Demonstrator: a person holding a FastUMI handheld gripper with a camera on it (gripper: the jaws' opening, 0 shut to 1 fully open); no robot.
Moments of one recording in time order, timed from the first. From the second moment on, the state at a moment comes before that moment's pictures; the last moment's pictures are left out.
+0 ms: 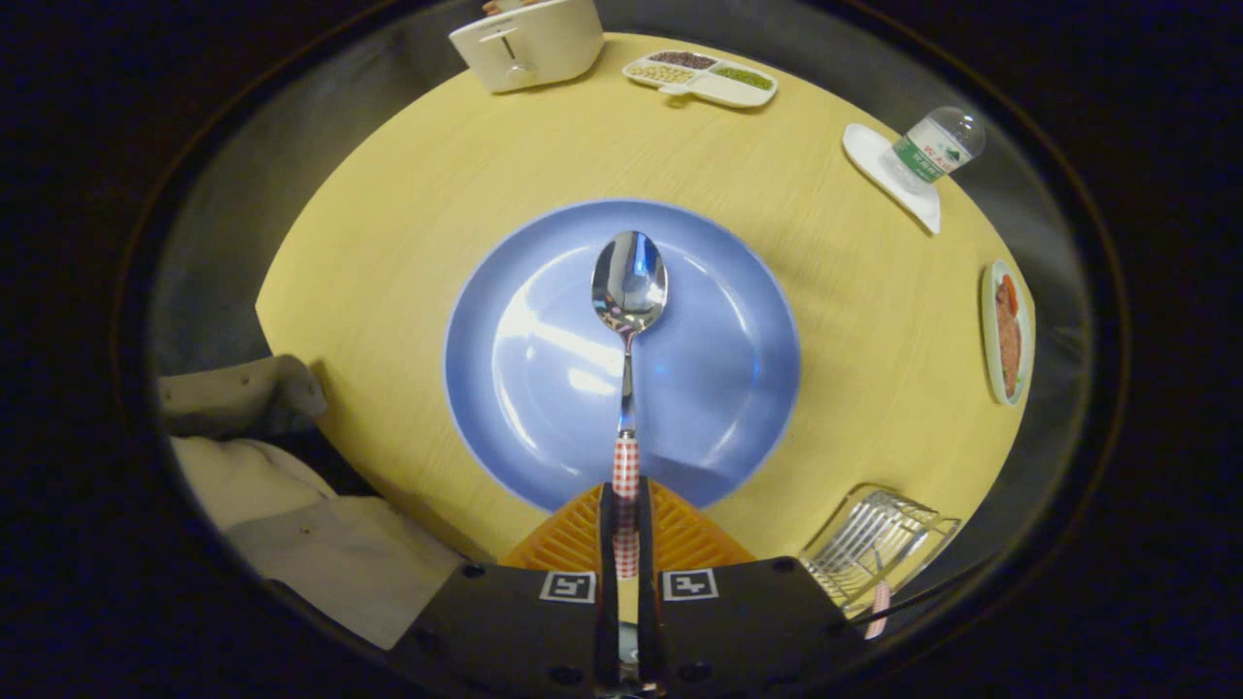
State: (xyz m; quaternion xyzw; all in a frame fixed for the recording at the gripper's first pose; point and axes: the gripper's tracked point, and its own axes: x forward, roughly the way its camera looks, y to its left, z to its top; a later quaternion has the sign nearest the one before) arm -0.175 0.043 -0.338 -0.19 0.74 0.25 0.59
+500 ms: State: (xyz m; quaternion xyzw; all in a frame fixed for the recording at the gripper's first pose) arm -0.155 -0.099 -0.246 -0.30 0.77 0.22 0.51
